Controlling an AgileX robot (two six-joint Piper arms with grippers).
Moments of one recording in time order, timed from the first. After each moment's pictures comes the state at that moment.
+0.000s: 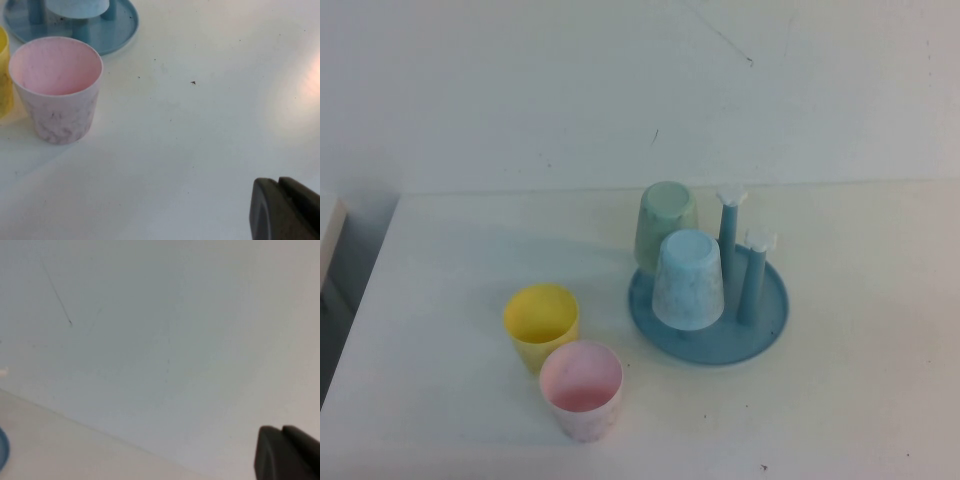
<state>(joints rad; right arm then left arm) -0.19 0.16 -0.36 0.79 0.35 -1.19 -0.69 0.28 -0.25 -0.44 0.59 0.22</state>
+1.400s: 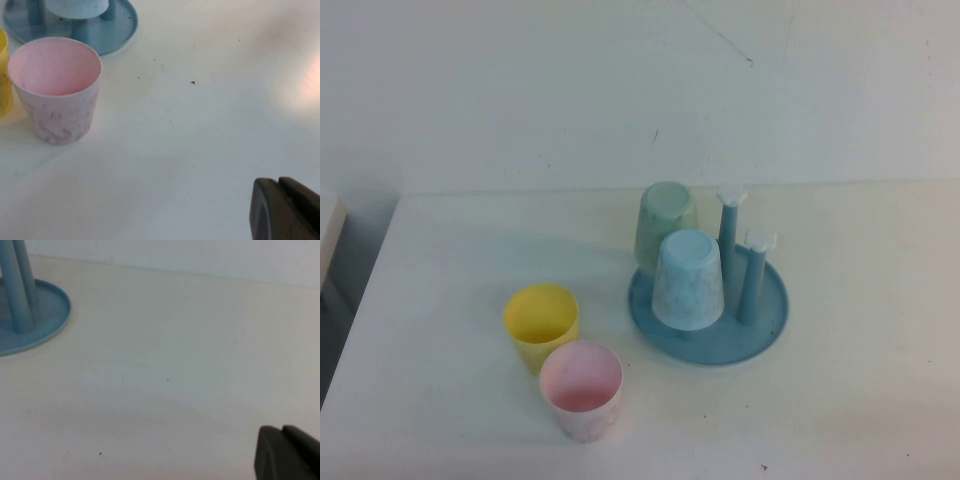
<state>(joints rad) 0.04 -0.01 0.03 0.00 0.42 -0.09 -0.69 0.28 -0.25 -0.44 0.59 0.22</state>
